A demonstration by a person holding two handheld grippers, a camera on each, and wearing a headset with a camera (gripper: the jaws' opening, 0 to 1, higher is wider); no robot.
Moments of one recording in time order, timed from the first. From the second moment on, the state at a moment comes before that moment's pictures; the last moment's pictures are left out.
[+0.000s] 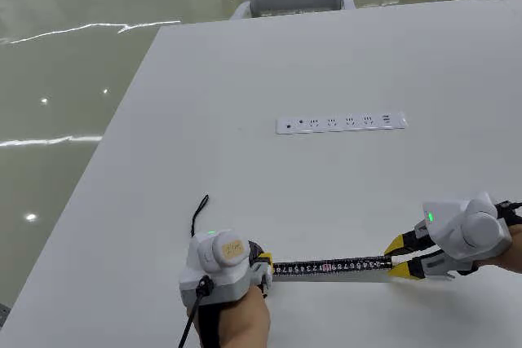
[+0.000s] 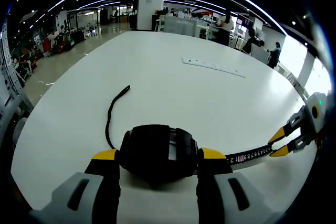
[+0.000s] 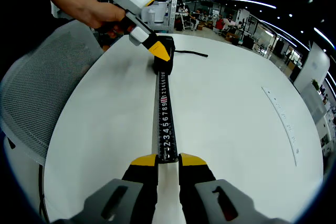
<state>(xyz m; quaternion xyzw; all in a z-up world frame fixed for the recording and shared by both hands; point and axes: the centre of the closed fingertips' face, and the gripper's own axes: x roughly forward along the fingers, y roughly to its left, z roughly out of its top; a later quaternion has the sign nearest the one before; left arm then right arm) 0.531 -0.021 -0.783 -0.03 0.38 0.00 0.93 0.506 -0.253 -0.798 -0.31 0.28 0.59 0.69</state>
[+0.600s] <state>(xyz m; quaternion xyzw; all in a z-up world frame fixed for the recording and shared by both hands) 0.530 -0.021 -0.783 -0.03 0.37 -0.01 0.93 0.506 -0.248 -0.798 -0.31 0.28 0.59 0.69</state>
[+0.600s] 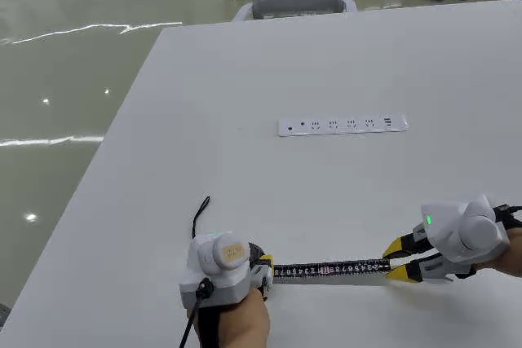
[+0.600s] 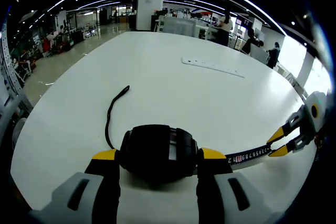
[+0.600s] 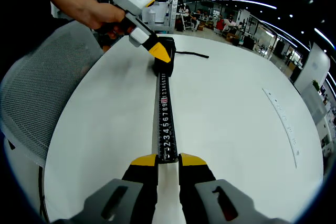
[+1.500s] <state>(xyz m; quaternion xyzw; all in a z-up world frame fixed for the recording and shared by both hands) 0.531 -0.021 -0.783 -0.03 0.37 -0.01 0.93 0.506 -0.239 -0.797 -0.31 0.28 0.59 0.69</state>
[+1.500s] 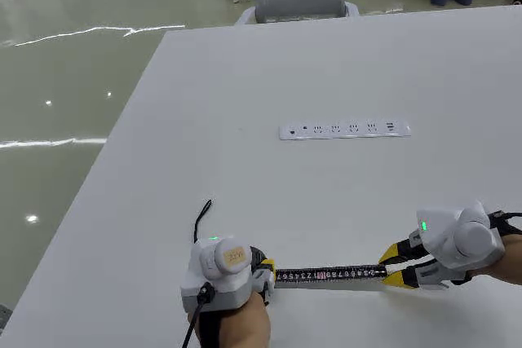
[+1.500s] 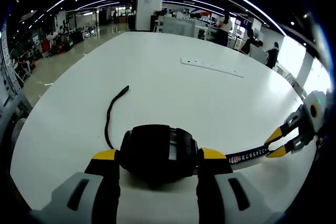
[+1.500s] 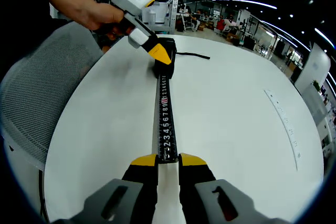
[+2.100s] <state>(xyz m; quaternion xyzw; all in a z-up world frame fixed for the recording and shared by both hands) 0.530 -0.022 -0.783 -0.04 0.37 -0.01 0.93 0.506 -0.235 -0.798 -0.31 0.28 0.59 0.69</state>
